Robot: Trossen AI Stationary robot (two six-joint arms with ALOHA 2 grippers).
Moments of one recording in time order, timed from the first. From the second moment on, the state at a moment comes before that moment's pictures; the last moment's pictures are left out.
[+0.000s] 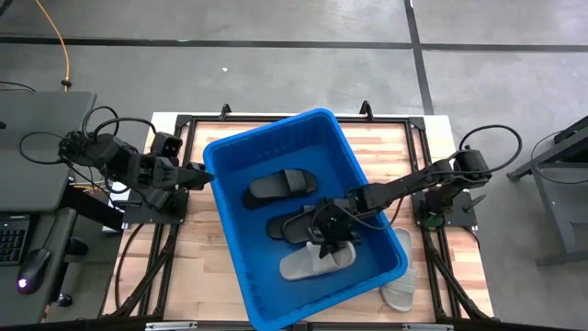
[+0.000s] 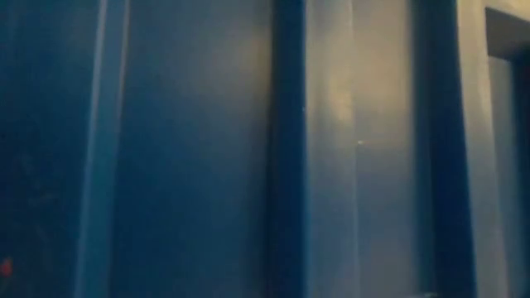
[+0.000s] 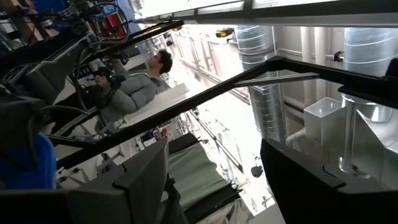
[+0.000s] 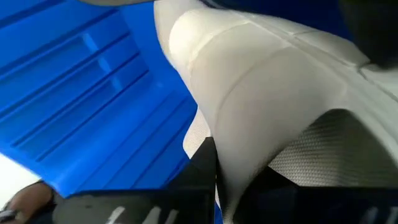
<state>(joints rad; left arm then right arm) -0.33 0.71 0.95 0.12 -0.25 -1.10 0.22 1.67 1.09 -0.30 -0.55 1.66</state>
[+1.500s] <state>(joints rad) -0.33 0.63 0.95 0.10 -0.28 -1.00 0.14 1.70 1.26 -0.49 -0.62 1.69</state>
